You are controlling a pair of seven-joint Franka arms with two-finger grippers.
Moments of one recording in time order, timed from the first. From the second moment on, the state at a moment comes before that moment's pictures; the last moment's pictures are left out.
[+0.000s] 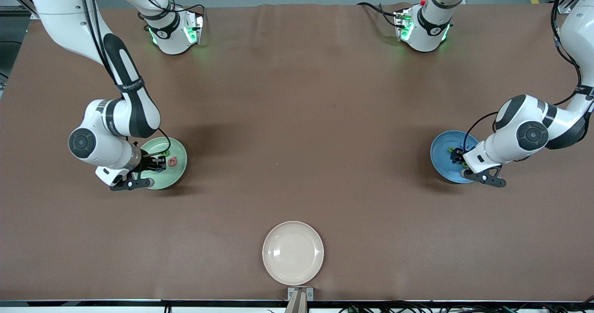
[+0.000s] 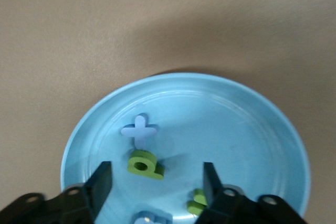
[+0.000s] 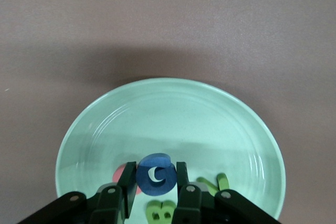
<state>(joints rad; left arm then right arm) 1.05 0.82 -1.08 -1.99 0.94 2.10 -0.21 0.18 0.48 -0.14 -2.00 0.15 2.38 -0.19</state>
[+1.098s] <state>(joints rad) 0.99 0.81 -1.27 -1.78 0.78 1.89 -0.31 0.17 0.51 -0.14 -2.00 0.15 2.40 -0.19</state>
